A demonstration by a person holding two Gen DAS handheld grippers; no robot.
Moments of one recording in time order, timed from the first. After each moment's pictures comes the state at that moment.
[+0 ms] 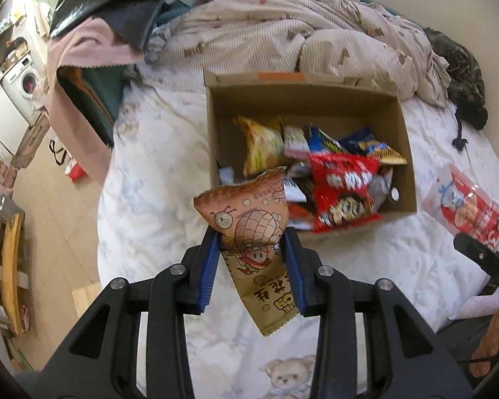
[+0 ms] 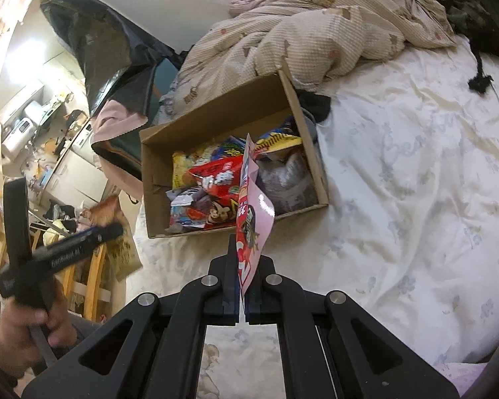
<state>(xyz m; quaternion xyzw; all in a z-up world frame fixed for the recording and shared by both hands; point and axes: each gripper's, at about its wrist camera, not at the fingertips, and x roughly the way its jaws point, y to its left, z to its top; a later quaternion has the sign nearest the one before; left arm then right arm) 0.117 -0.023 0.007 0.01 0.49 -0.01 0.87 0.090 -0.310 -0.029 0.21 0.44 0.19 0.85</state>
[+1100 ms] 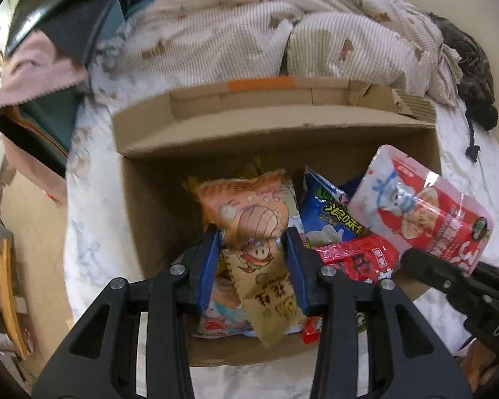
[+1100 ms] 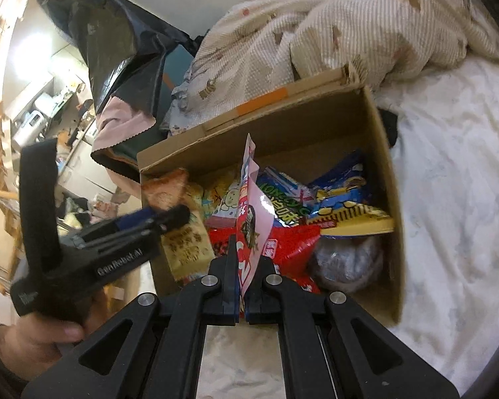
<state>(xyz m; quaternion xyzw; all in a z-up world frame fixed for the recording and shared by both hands) 0.254 -0.058 -0.039 0.02 0.53 -0.04 0.84 0.228 -0.256 -0.054 0.23 0.48 0.24 0.81</state>
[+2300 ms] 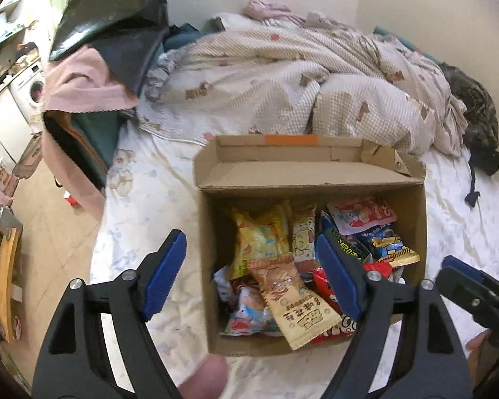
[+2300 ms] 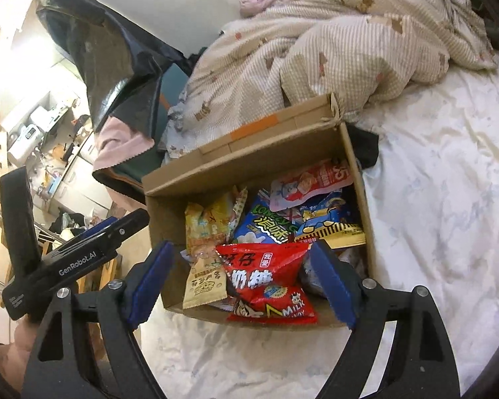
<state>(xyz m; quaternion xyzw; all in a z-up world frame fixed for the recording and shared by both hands) 0.211 -0.026 0.029 -0.01 0.44 0.02 0.90 0.199 -0.271 -0.007 0.21 0.43 0.21 0.85</state>
